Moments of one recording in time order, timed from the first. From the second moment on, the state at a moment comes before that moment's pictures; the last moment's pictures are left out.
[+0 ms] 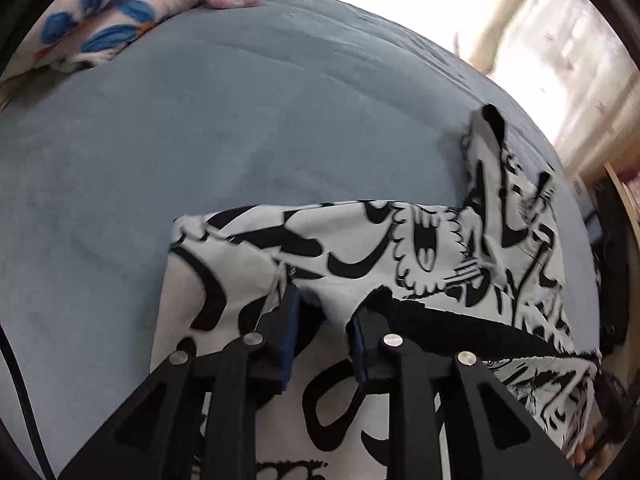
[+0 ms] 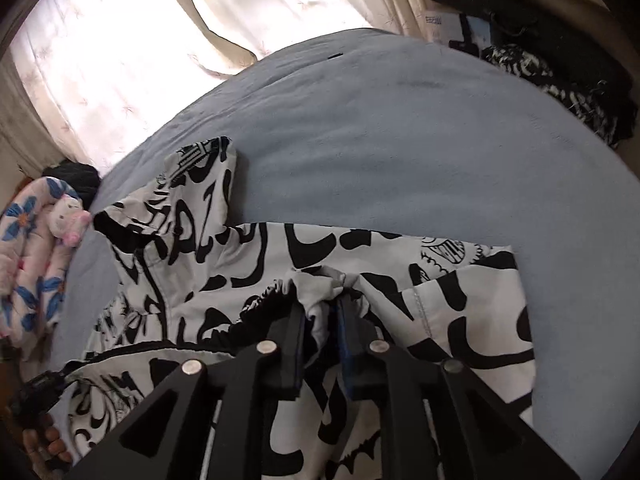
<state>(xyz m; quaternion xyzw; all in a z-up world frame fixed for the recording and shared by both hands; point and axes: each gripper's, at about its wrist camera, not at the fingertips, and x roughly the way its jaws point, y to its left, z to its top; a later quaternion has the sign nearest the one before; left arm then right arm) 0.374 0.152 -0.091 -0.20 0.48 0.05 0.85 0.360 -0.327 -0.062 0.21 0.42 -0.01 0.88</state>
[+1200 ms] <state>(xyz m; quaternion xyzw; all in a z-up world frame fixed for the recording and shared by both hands) 0.385 0.131 -0.107 0.01 0.53 -0.12 0.84 0.397 -0.308 -0.104 0.01 0.49 0.09 0.86</state>
